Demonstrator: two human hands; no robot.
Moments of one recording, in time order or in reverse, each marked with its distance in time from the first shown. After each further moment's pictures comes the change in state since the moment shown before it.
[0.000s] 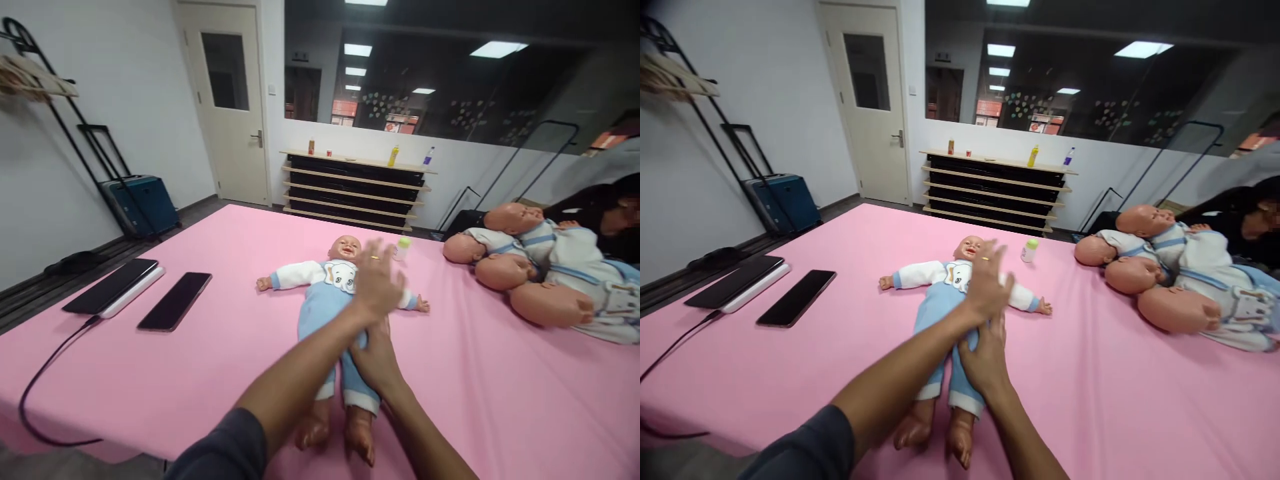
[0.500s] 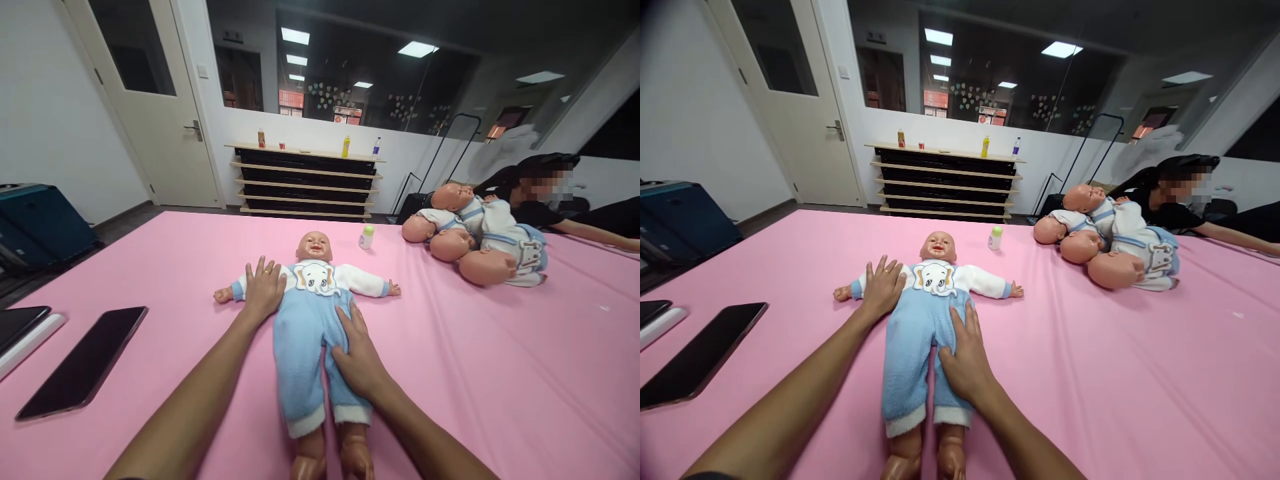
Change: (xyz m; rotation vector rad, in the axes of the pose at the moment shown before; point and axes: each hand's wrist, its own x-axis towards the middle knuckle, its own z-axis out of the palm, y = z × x) left_hand -0.034 -0.215 -0.065 0.596 -0.285 -0.050; right_hand 0.000 -0.021 -0.007 0.047 -0.179 0.248
